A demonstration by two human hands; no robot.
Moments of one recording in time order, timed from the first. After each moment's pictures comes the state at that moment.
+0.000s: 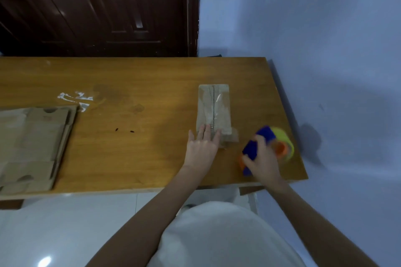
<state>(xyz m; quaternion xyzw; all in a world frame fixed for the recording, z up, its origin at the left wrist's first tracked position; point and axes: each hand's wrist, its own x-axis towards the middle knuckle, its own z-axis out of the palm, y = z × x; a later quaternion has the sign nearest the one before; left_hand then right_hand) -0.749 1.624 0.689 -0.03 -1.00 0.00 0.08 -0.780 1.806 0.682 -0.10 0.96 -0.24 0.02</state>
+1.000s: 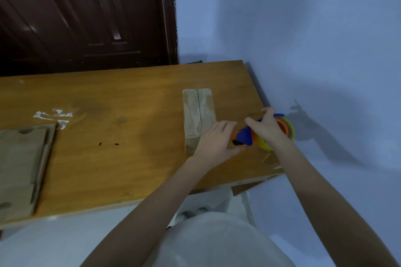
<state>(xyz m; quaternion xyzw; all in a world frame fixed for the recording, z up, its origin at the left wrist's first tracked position) -0.785 1.665 0.726 -0.15 -0.95 -0.27 0.02 -0.842 1.822 0.758 0.12 0.88 -0.43 0.16</state>
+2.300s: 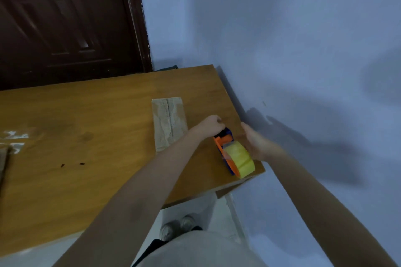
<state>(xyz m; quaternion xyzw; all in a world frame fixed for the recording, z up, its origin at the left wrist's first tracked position) -0.891 1.728 0.731 -0.02 -0.85 -0.42 -0.30 -0.850 1.882 0.742 0.26 0.65 -0.62 0.37</state>
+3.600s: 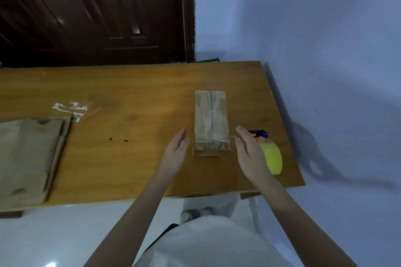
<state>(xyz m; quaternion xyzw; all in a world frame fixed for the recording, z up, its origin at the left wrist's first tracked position) -0.757 1.580 0.698 0.24 -0.75 -0.61 -0.05 -0.796 1.783 0.720 -0.07 0.89 -0.44 0.12</state>
